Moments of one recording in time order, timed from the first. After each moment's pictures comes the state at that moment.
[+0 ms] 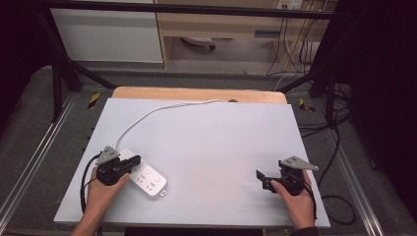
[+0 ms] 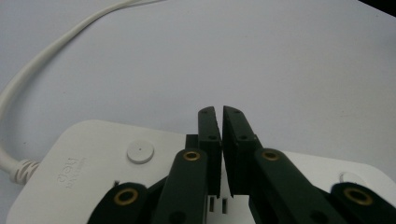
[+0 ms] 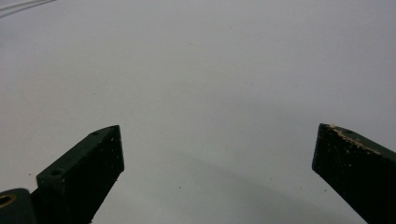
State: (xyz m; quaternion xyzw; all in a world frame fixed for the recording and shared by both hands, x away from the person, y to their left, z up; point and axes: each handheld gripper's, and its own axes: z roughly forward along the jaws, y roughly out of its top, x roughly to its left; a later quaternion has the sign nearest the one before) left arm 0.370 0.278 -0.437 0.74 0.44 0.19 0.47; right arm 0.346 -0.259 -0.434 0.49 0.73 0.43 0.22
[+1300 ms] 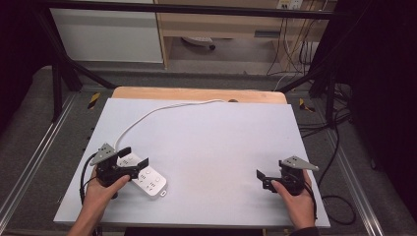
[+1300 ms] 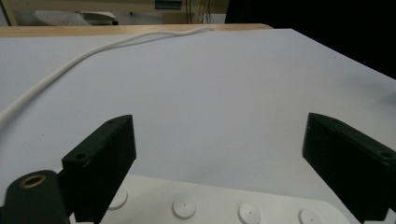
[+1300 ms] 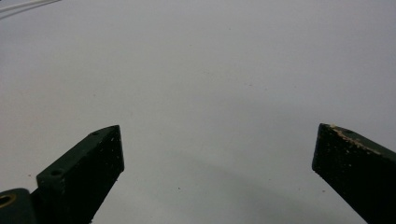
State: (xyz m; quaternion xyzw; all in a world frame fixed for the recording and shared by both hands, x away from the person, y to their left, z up) left arm 0.367 0.273 -0.422 0.71 0.42 0.19 0.54; right arm 0.346 -0.260 -0.434 0.49 0.72 0.43 0.22
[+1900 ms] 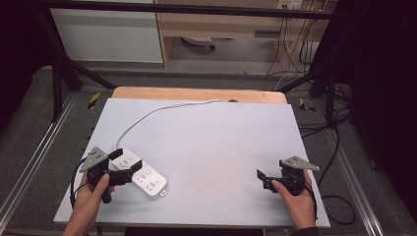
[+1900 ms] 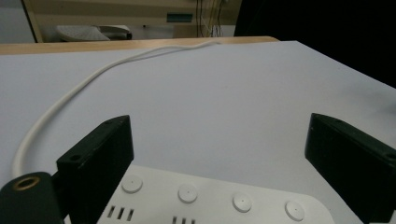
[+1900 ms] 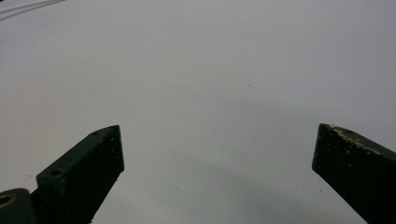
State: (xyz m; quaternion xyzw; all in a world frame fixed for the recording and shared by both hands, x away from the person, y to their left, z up) left arm 0.344 0.284 -0.407 0.69 0.42 0.22 0.54; right arm 0.346 -0.261 -0.433 0.49 0.72 0.43 0.22
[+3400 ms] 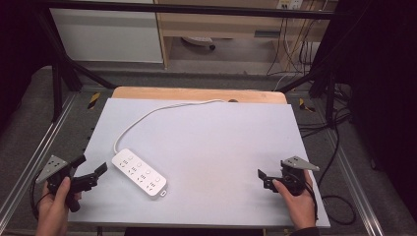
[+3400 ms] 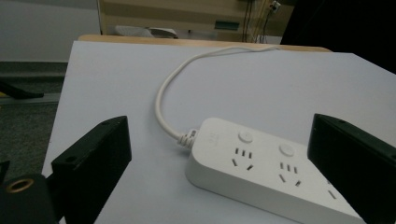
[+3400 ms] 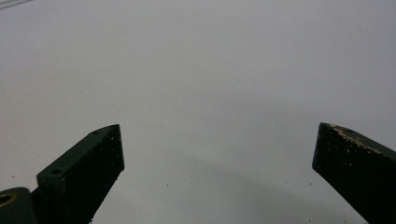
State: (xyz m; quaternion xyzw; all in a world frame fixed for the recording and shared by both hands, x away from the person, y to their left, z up) left arm 0.322 0.372 -0.417 0.65 0.49 0.26 0.52; right arm 0.346 -0.262 -0.436 0.50 0.72 0.42 0.23
